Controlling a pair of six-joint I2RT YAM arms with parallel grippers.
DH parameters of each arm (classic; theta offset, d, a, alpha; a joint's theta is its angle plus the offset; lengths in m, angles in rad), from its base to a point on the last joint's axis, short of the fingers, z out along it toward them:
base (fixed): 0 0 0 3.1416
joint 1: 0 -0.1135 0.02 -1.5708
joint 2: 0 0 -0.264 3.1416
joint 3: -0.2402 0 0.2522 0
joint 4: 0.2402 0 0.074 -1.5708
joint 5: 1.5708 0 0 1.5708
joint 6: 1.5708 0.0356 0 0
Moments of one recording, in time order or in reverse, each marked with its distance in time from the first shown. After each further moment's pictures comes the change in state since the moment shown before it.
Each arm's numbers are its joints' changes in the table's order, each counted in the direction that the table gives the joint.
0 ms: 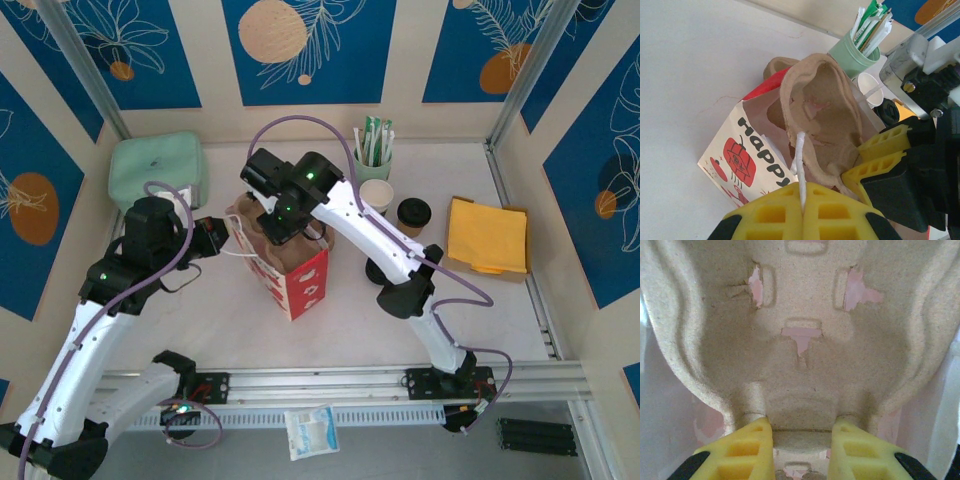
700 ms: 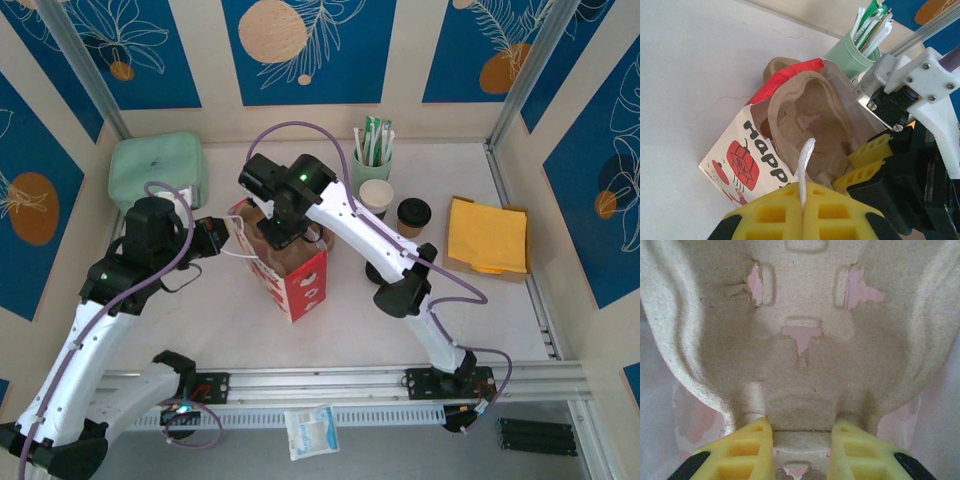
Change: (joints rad) left arm 0.000 0.000 0.005 -0.006 0.000 0.000; right arm 0.000 -0.029 0.008 0.029 -0.021 -0.003
